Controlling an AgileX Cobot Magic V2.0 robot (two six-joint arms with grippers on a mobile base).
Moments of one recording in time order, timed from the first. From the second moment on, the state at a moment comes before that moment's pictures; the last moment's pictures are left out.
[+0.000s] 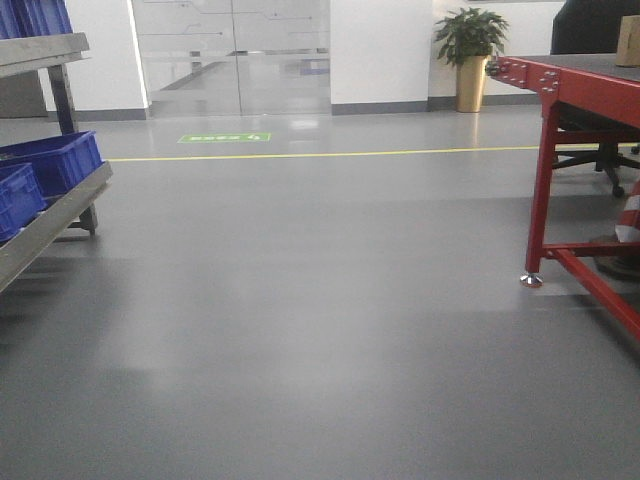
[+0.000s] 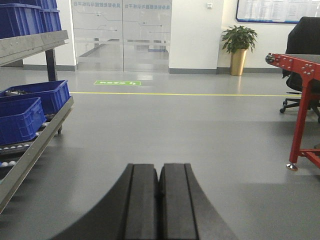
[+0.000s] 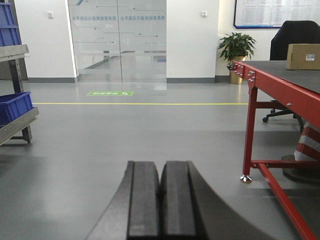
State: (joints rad) left arm -0.01 0.00 0.00 0.00 0.05 0.00; right arm -0.03 0.07 0.00 0.15 -0.05 -0.08
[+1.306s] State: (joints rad) left arm -0.01 0.00 0.00 0.00 0.05 0.00; right arm -0.03 0.07 0.00 0.15 -0.05 -0.08
